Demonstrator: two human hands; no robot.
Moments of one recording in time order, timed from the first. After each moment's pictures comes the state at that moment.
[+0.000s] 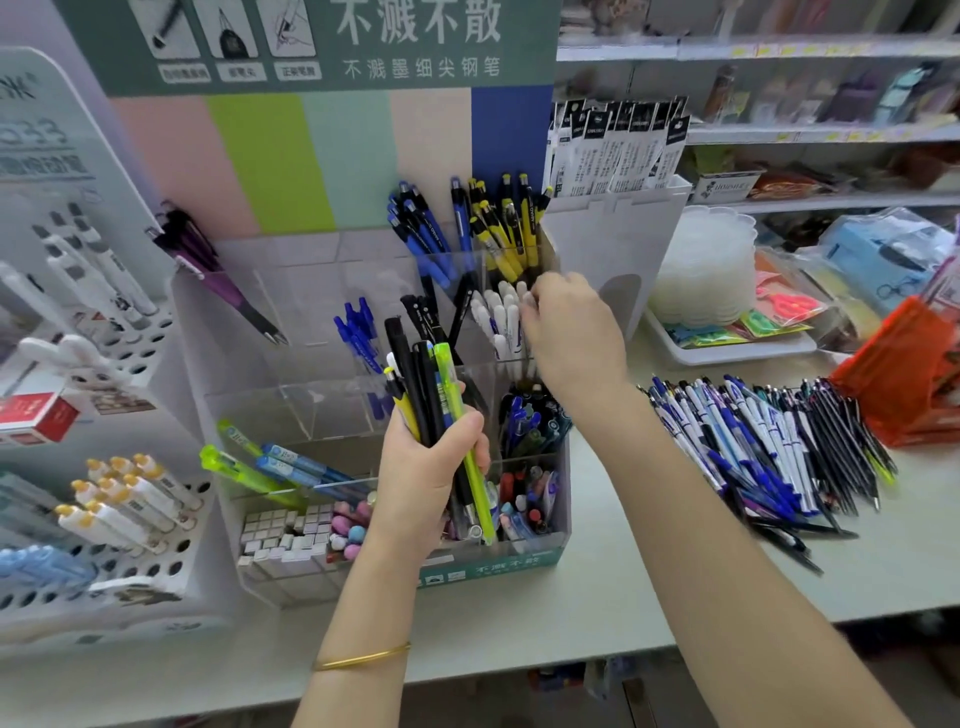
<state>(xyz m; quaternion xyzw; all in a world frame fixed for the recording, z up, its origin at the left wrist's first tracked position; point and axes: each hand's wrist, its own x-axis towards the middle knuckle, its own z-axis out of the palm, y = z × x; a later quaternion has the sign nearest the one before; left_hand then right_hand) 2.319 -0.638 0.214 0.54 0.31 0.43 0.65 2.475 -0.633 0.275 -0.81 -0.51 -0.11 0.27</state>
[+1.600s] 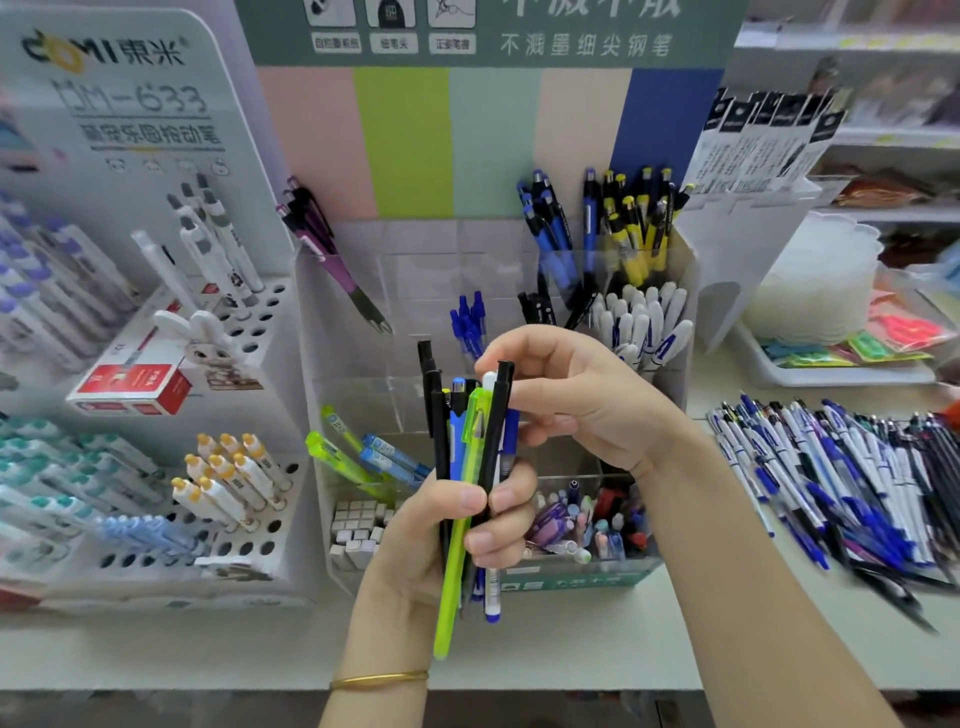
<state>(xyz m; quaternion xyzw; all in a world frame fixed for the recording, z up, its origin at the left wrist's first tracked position) 2.245 -0.607 0.198 0.30 -0.06 0.16 0.94 2.406 -0.626 0.278 -0.45 -0.51 0.56 0.47</state>
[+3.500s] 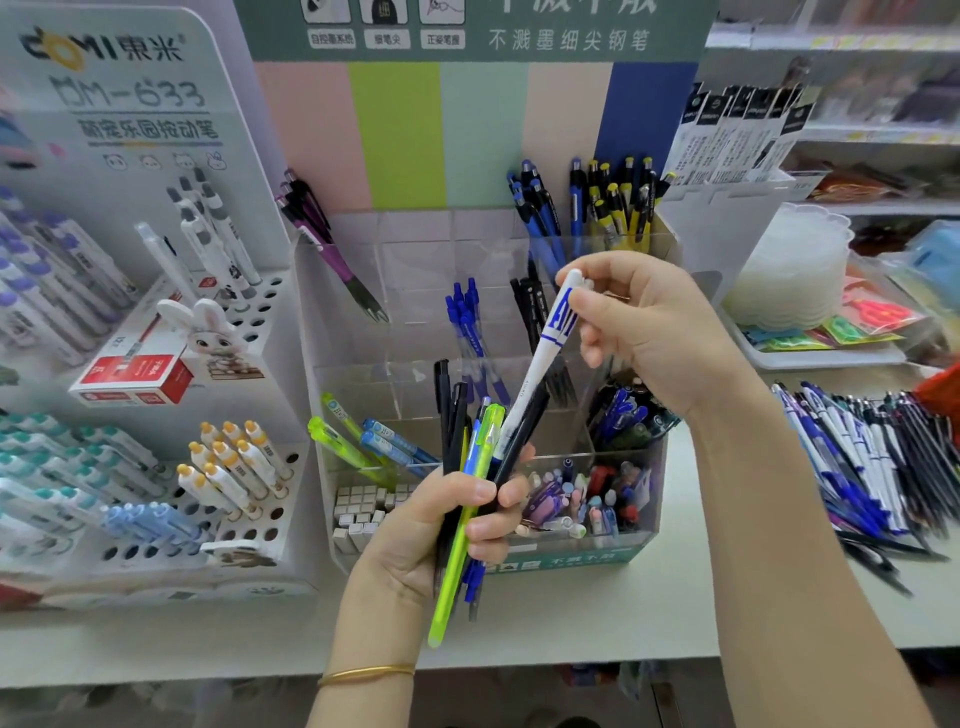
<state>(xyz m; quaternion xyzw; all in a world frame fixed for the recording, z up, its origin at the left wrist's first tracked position) 2.232 -0.613 0.175 0.23 0.04 0.12 0.97 2.431 -0.638 0.296 -0.54 -0.49 0.36 0.57</state>
